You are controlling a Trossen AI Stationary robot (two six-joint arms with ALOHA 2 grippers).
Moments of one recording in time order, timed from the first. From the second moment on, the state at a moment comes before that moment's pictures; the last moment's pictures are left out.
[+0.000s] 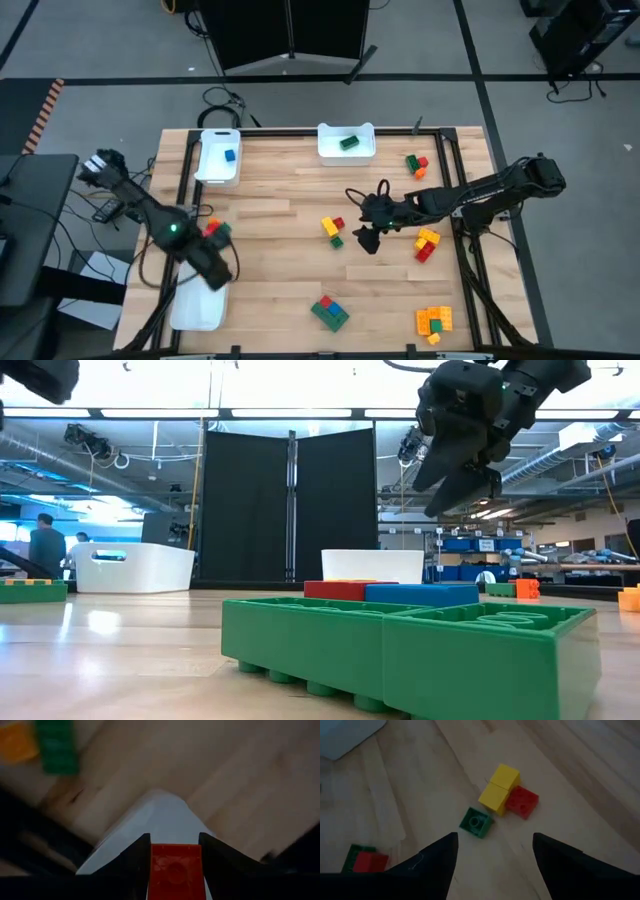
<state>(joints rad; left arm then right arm) -0.69 1.16 0.94 -1.18 0.01 -1.40 0.14 1.36 0.82 -0.32 0.16 0.70</state>
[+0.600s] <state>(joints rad) -0.95 1.43 0.88 -0.96 -0.04 -0.93 0.14 1.36 0.82 -0.11 0.16 0.85</state>
